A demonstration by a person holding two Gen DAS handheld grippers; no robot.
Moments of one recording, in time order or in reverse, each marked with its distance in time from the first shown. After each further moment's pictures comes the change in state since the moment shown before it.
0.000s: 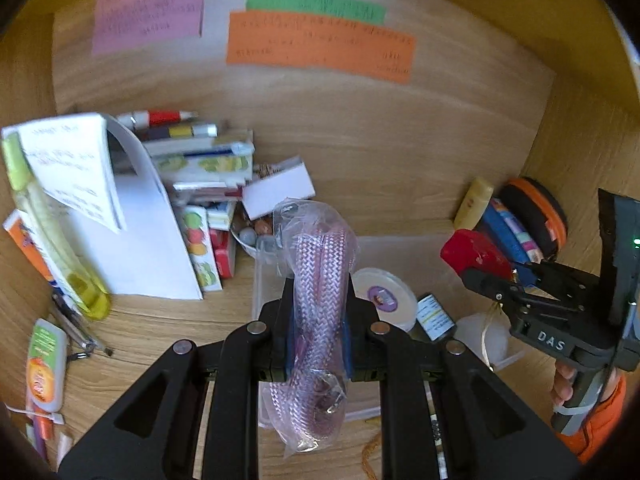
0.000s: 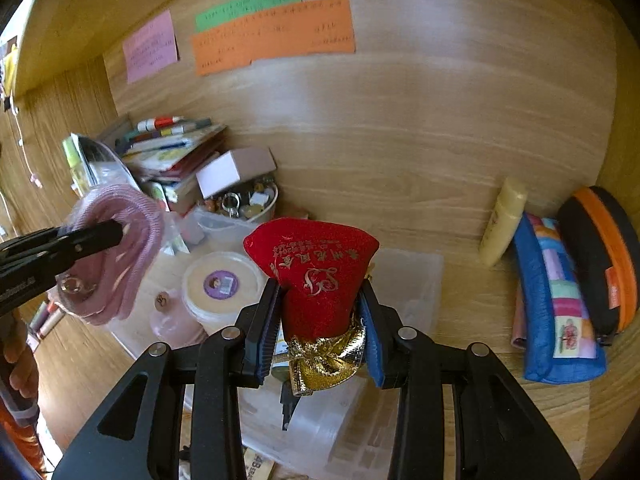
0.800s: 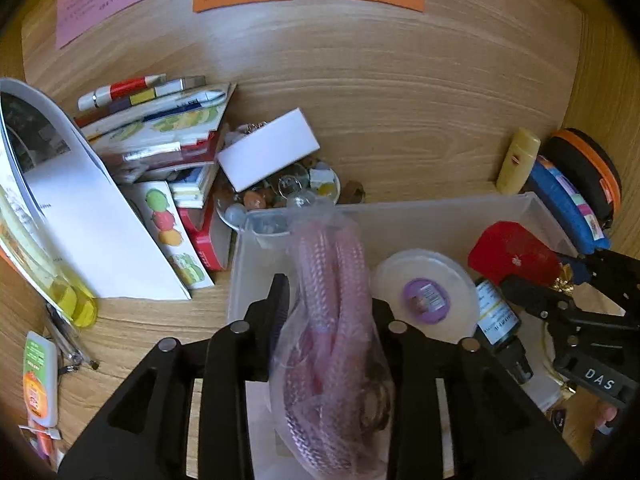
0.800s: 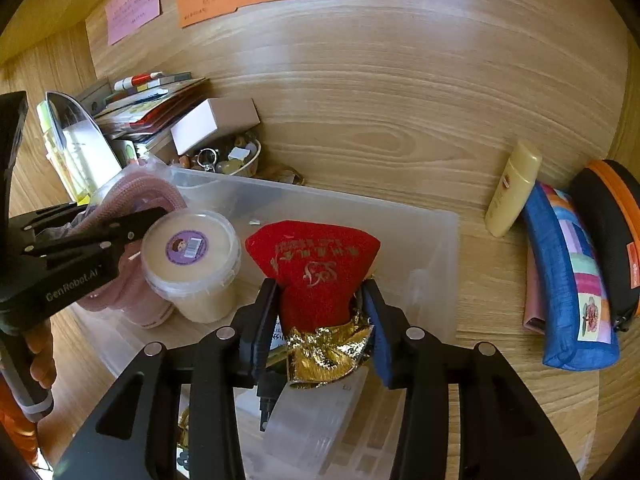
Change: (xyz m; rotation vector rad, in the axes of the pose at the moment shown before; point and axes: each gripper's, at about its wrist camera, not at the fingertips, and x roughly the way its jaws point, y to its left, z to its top) left arm 0.058 -0.016 -0.012 0.073 0.073 0.121; right arm 0.033 -0.001 -0.012 -0.021 0.079 -0.060
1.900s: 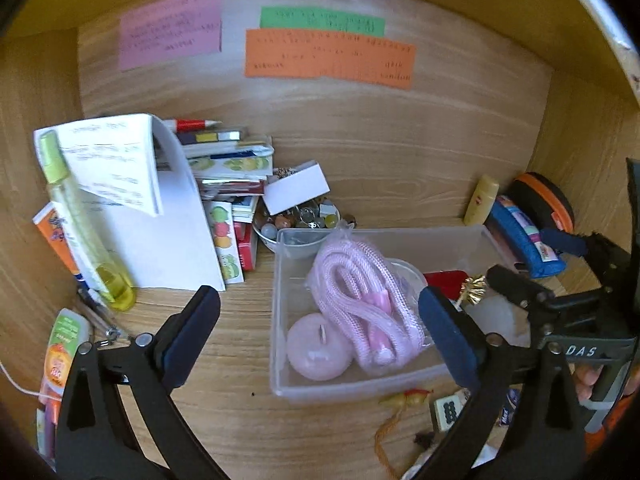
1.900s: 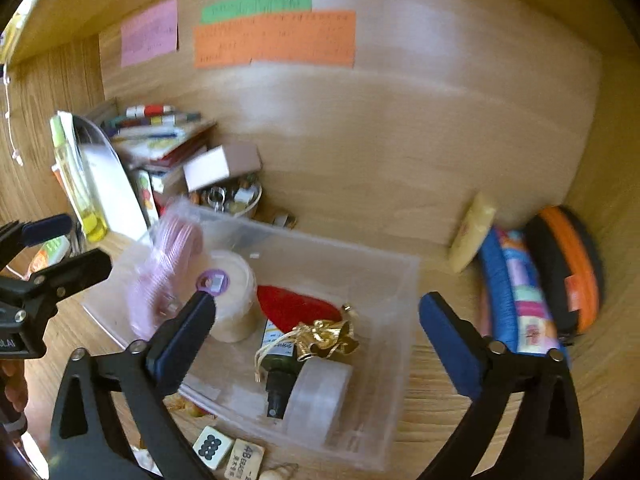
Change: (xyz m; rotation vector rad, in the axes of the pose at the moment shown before) left arm -0.084 0.028 -0.017 -0.061 -0.142 -0.047; right arm -0.064 0.020 0.010 -0.045 -0.129 -0.124
